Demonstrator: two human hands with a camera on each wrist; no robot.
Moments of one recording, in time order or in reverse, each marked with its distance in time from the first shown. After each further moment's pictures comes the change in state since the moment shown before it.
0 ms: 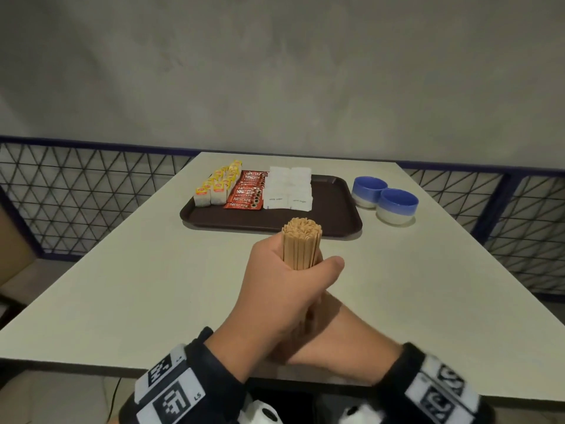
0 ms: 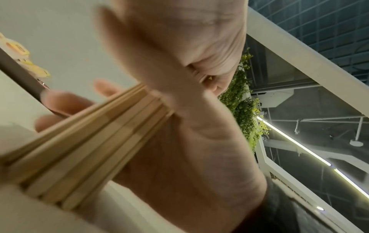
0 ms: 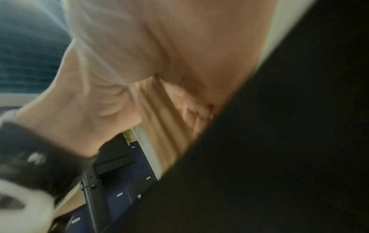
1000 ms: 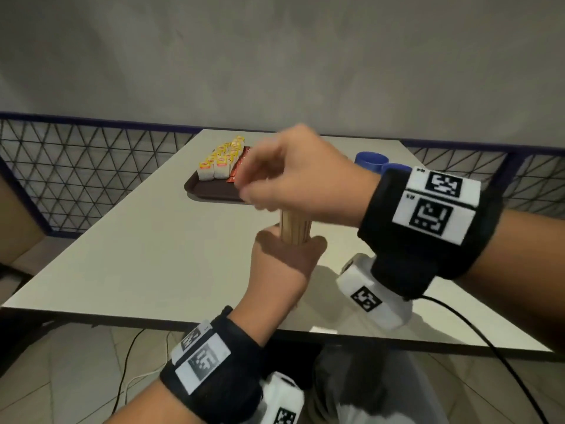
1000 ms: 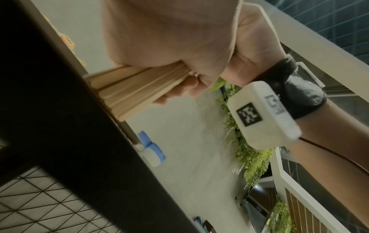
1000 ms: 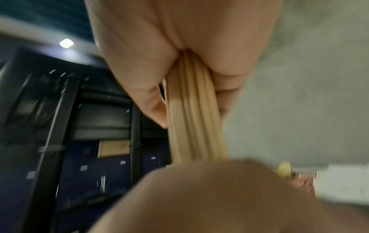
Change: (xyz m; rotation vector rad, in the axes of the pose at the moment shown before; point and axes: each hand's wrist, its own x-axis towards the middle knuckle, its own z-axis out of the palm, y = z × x) left_hand -0.011 -0.028 0.011 0.140 0.146 -0.130; right_hand 0.040 -0.113 -0.032 -0.321 0.182 -0.344
